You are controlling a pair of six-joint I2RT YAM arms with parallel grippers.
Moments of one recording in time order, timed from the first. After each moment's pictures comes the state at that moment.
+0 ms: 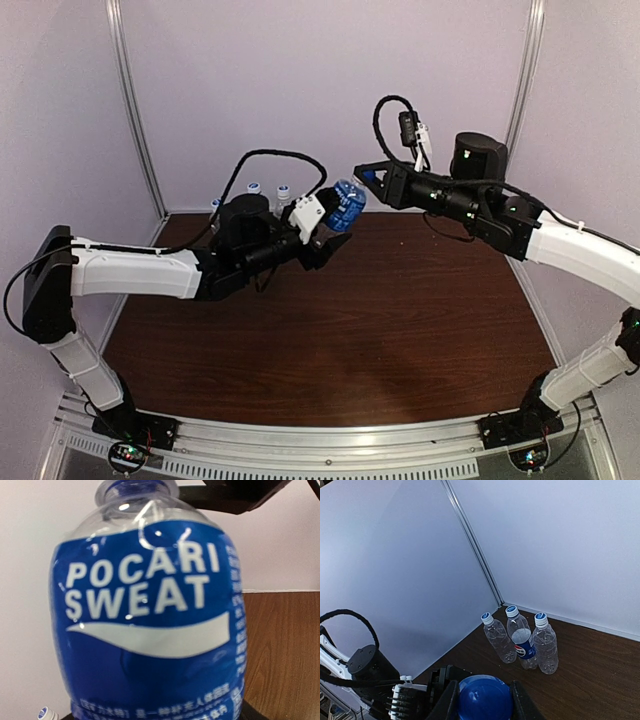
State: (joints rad) left arm -0.93 1.66 1.09 0.52 -0.01 0.40; right arm 0.76 1.36 1.26 0.08 -0.16 0.40
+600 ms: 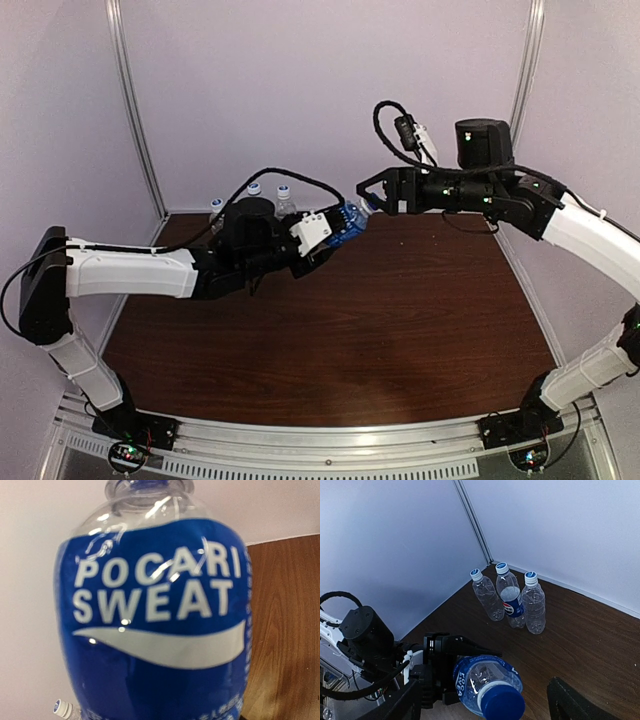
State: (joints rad) left arm -0.93 1.64 1.09 0.35 -0.05 0.59; right arm 0.74 1.35 1.42 -0.34 -0.20 0.29
